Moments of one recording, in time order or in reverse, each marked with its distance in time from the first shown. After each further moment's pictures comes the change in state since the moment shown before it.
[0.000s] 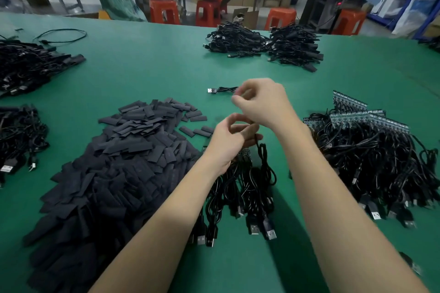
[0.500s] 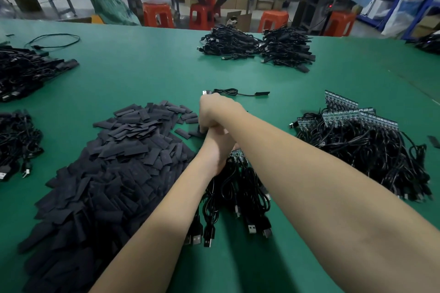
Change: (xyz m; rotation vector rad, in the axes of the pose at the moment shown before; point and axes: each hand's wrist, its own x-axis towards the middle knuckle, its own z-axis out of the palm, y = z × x) left_hand 0.002 0.003 -0.003 0.183 0.057 -0.099; right_hand 0.047 -0.044 0.070 -0.576 -0.461 -0.061
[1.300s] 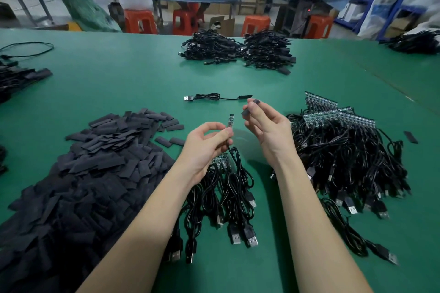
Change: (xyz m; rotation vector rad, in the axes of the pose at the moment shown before) left_hand 0.006 -0.006 -0.006 -0.213 -0.068 0.060; right_hand -0.078 0.120 0.058 1.922 0.591 -0.032
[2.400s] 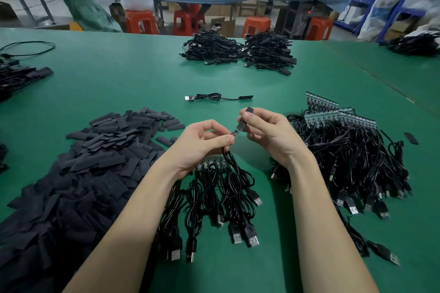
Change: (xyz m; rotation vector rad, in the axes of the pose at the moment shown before) left_hand -0.011 0.024 -0.019 0.268 -0.264 0.036; right_hand -0.008 -0.017 -0.008 -0.172 -0.271 0.170
